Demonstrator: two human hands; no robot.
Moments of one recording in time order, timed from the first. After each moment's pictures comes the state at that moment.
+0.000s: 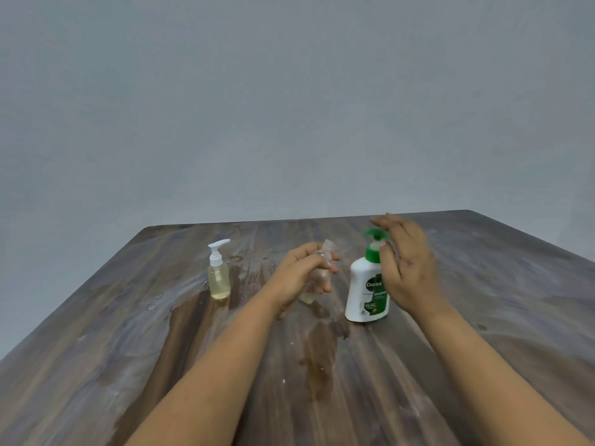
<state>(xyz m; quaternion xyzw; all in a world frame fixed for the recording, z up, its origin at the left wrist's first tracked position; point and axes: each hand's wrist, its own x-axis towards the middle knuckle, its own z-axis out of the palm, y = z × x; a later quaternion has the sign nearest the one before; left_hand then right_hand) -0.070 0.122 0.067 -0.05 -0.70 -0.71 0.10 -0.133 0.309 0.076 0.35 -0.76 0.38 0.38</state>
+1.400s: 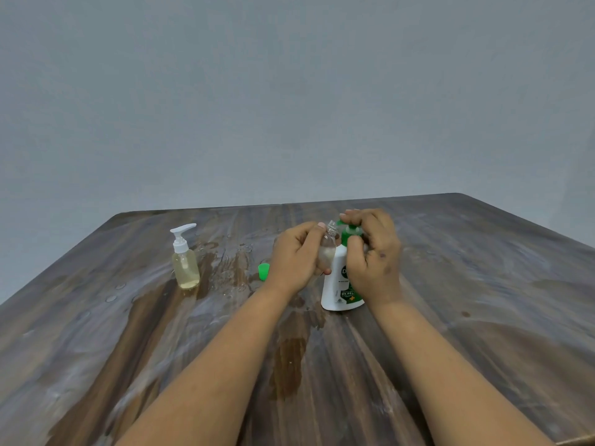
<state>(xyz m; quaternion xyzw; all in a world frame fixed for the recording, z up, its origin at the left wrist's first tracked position) -0.109 0.169 0.053 -0.02 -0.73 -0.62 0.30 -0.159 0.286 0.048 0.35 -0.65 0.51 0.44</state>
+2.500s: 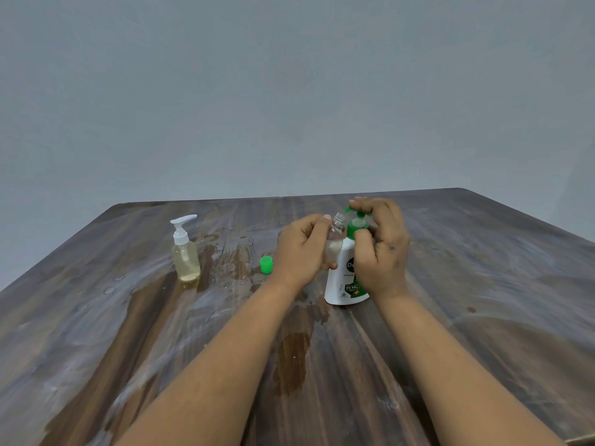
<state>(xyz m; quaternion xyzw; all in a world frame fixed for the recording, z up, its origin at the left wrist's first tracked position) -0.105 0.172 0.055 -0.01 -0.72 -0.63 0.30 -0.159 0.283 0.049 0.33 -0.65 0.54 0.42</state>
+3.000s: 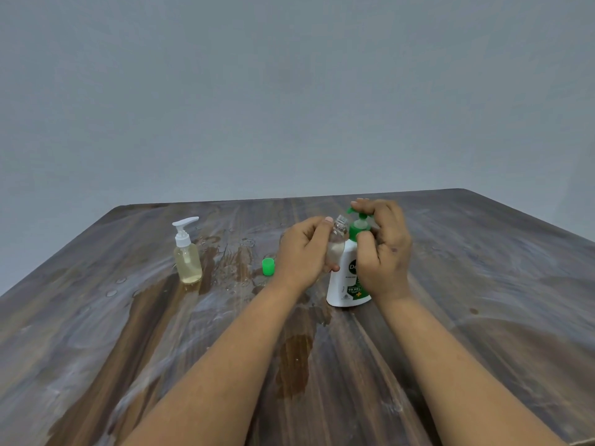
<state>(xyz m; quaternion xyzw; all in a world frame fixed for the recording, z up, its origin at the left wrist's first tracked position) -0.102 0.172 0.057 -0.02 -0.72 -0.62 0.30 -0.157 0.282 0.051 0.33 -0.65 0.54 0.42</state>
